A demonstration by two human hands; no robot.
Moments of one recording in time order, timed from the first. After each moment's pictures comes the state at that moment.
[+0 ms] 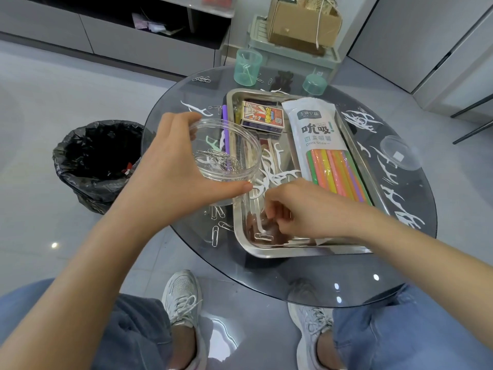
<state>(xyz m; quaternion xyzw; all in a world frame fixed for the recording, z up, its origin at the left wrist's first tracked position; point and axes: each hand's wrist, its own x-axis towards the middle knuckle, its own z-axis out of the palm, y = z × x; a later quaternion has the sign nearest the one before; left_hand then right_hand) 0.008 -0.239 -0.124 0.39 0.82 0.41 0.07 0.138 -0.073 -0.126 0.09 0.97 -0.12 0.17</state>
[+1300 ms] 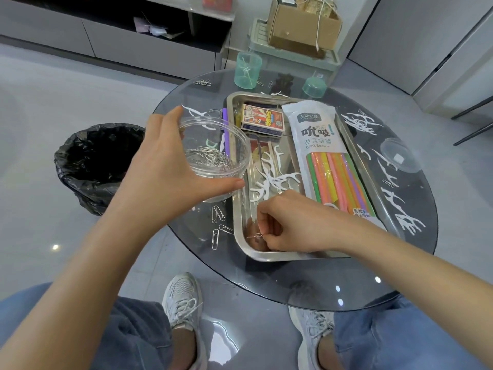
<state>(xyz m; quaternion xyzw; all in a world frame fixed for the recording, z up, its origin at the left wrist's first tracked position) 0.006 -0.240 -0.122 0.36 0.84 0.41 0.06 0.138 -0.088 -0.135 0.08 0.97 -0.15 0.17</state>
